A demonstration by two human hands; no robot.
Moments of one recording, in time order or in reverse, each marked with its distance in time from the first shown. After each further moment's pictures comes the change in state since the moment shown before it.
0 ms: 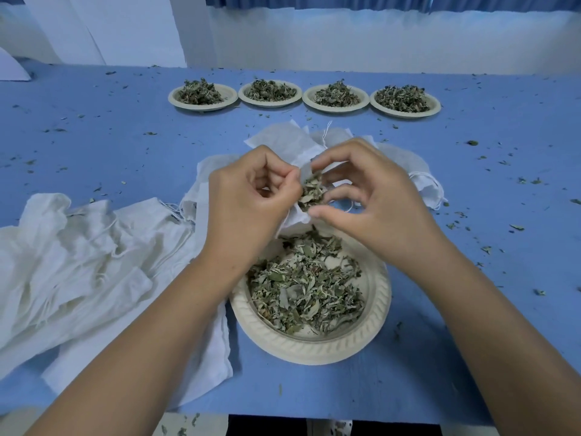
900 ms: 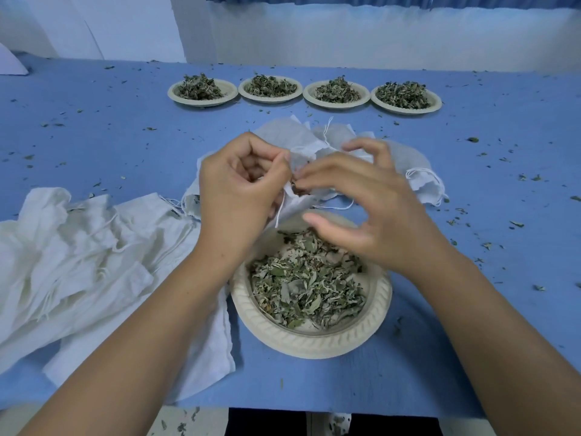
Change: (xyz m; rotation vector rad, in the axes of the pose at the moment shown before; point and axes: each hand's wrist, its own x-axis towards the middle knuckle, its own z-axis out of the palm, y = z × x) left_hand 0.002 0.006 -0.004 -0.131 0.077 -0.060; right_hand -0.004 0.002 -0.001 -0.520 -0.027 -0.486
